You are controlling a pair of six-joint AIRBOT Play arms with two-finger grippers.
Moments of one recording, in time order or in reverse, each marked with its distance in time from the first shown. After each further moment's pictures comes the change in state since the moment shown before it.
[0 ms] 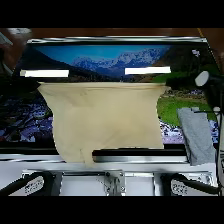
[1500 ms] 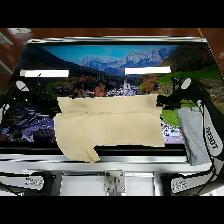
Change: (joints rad) left arm -0.043 -0.360 0.053 0.133 -0.426 -0.067; right arm -0.040 -0.248 0.046 0.108 0.431 0.007
